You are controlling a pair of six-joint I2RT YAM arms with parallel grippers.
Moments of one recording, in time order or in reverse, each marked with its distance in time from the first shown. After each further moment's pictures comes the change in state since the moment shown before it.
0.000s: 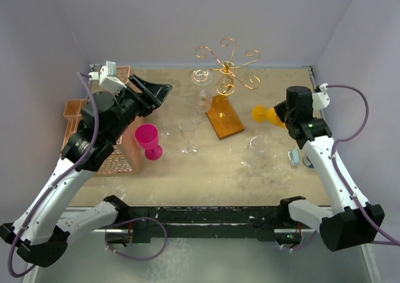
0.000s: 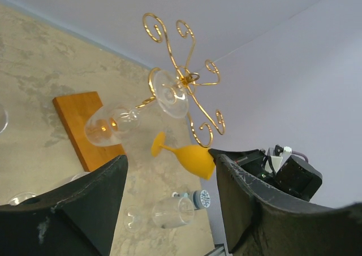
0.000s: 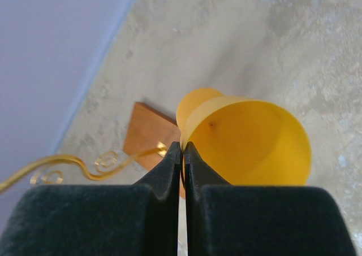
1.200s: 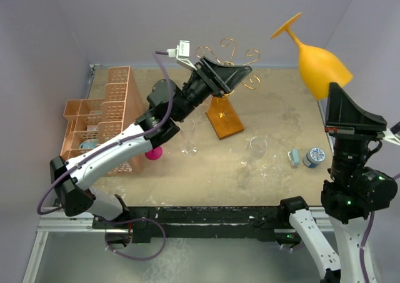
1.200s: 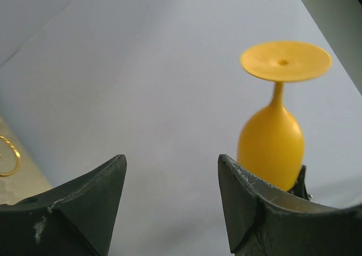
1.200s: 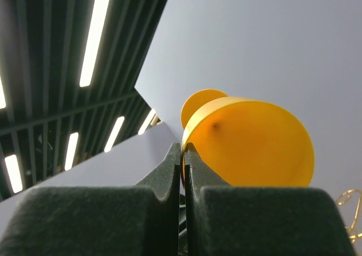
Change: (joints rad) left arm -0.320 0.486 0.193 0.738 0.119 -0.088; right arm 0.000 -0.631 -0.043 0.904 -0.283 -0.053
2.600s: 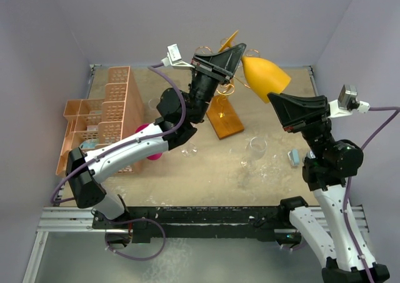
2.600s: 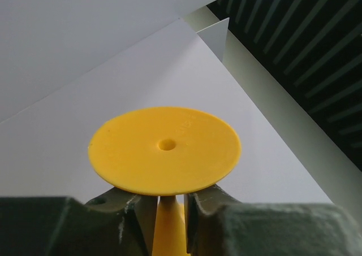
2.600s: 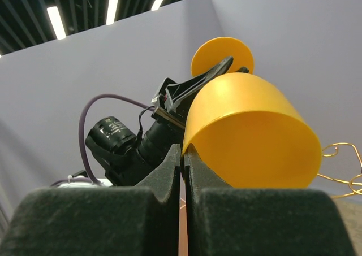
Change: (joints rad) left arm -0.104 0.142 0.061 0.400 -0.381 0.024; right arm -0.002 0.187 -0.196 0.348 -0.594 -0.002
